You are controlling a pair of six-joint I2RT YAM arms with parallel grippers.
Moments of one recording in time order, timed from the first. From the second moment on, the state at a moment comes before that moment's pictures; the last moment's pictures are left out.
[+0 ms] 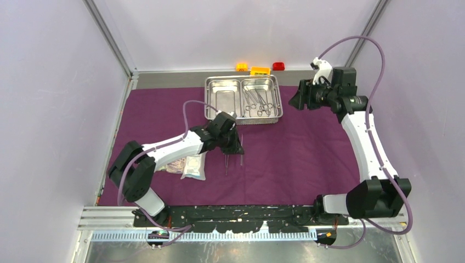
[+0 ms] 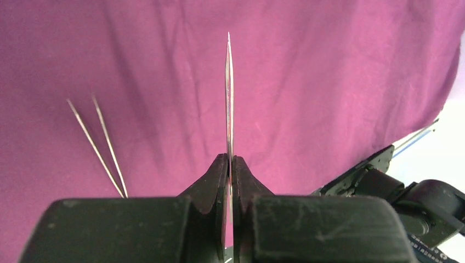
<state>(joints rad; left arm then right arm) -0.78 1.59 1.03 -0.30 0.16 -0.80 0.02 1.34 1.35 -0.62 -0.51 0.01</state>
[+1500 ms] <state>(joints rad) -0.94 1.79 1.13 -0.41 -0.07 -0.94 0.02 1.19 1.12 -0.64 -0.45 -0.03</state>
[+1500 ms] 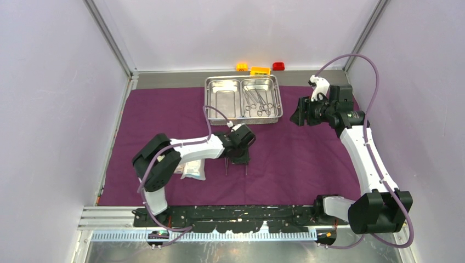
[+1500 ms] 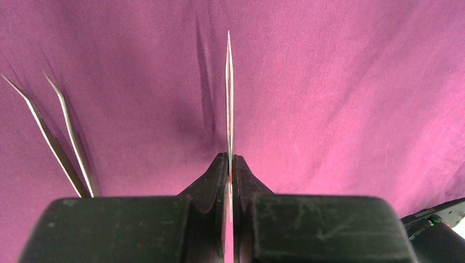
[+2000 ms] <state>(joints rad) -0.94 1.83 1.16 -0.41 -0.09 -0.93 0.02 1.20 1.11 -0.64 -0.45 -0.03</state>
